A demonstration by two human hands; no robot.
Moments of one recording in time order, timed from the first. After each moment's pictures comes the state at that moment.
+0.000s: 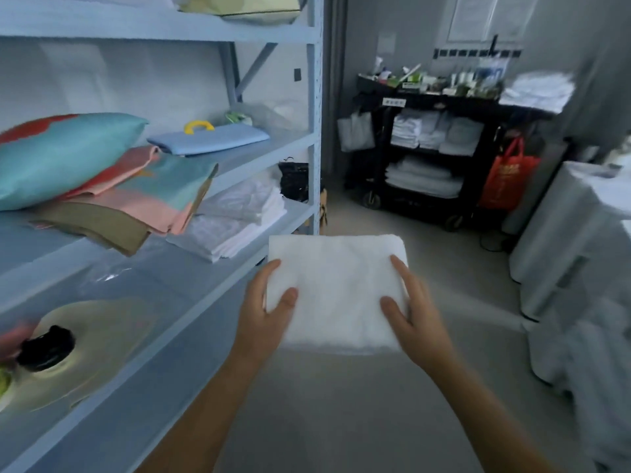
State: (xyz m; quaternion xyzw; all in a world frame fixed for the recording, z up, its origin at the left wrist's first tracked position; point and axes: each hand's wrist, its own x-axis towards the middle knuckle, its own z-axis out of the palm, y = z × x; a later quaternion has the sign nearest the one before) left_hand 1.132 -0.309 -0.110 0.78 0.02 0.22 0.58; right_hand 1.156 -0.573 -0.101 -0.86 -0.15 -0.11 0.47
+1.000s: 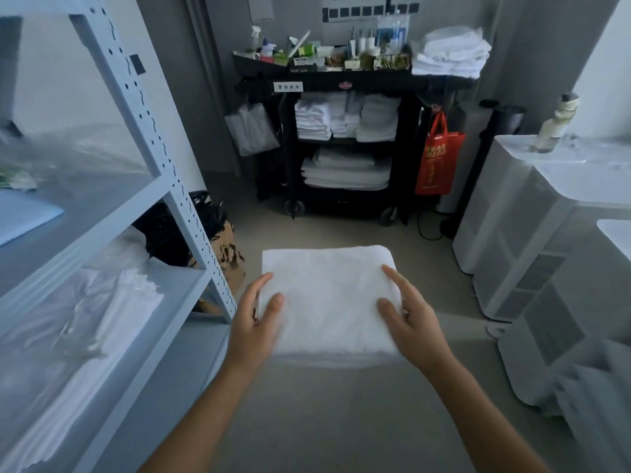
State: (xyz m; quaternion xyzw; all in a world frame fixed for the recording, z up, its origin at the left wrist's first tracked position) left_hand 1.749 -0.476 -0.132 0.81 -0.07 0.07 0.58; right_hand 1.702 -0.745 -0.142 -0.84 0.06 -0.14 0.51
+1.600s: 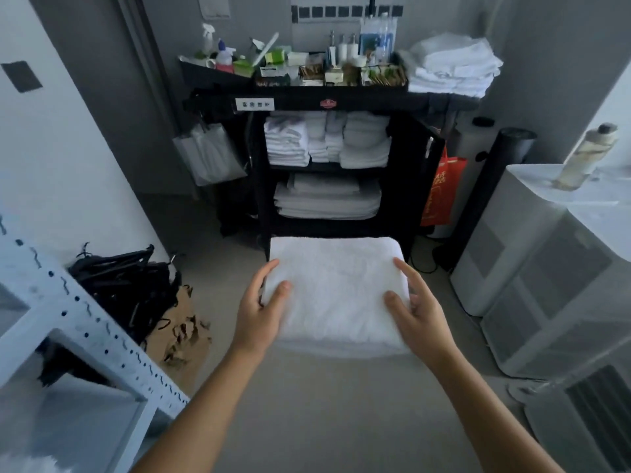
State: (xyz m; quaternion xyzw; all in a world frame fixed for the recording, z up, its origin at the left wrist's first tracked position) left_hand 2.215 -0.542 -0.126 0.78 -0.13 0.03 0.61; right_hand 2.126 -0.801 -0.142 -0.82 0.12 -0.17 0.54
